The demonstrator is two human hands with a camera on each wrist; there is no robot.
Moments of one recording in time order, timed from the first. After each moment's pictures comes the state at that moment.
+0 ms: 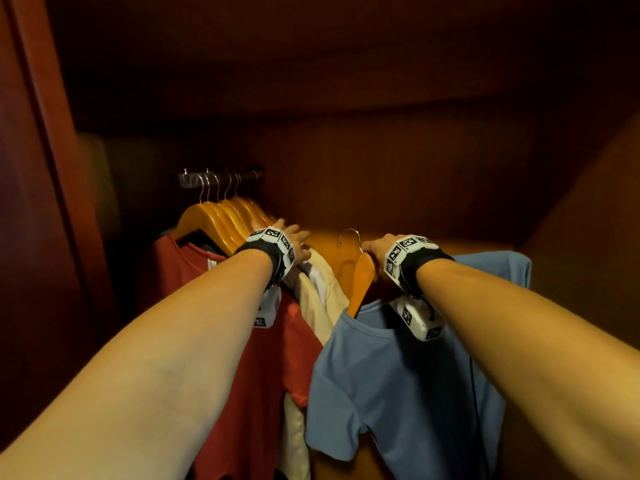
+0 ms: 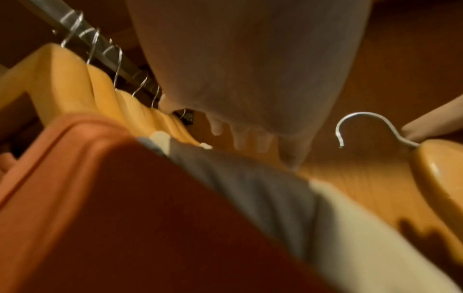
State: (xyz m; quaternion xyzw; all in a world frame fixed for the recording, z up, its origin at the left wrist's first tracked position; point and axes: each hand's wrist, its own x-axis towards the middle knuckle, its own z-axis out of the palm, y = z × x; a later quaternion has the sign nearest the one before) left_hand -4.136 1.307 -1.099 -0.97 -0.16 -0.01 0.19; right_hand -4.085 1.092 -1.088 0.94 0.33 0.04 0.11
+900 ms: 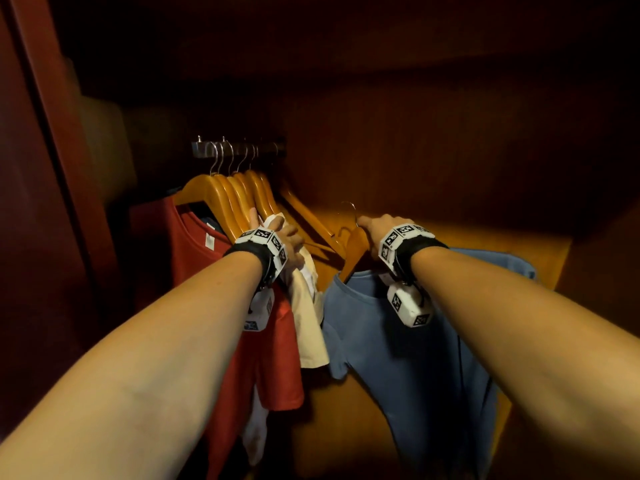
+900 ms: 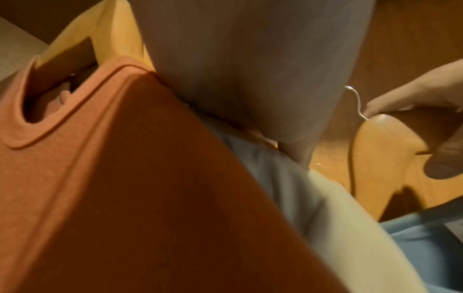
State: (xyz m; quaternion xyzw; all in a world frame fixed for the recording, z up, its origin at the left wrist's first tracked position) left_hand -4.153 1.348 -1.141 -0.96 -0.20 0.00 0.22; right_hand -4.056 1.152 -1.106 0.93 0.35 0.08 0.04
